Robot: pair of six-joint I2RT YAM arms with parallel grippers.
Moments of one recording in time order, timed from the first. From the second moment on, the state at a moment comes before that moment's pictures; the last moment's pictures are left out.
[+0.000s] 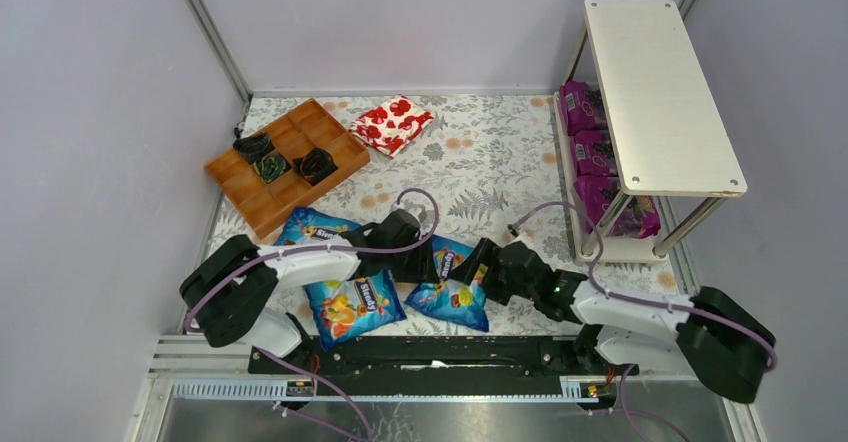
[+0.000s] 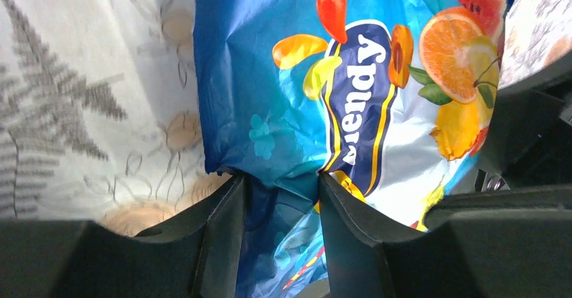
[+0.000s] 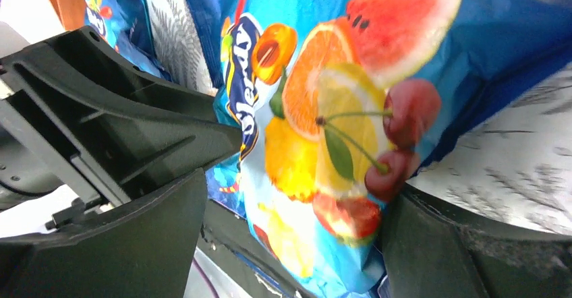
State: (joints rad) left arm -0.86 1.44 0.65 -0.15 0.18 -0.81; right arm 0.93 1.13 0.29 0.15 0.02 1.28
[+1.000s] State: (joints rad) left arm -0.63 1.33 0.64 -0.21 0.26 -0.69; right arm 0.83 0.95 0.40 -0.28 0.02 1.02
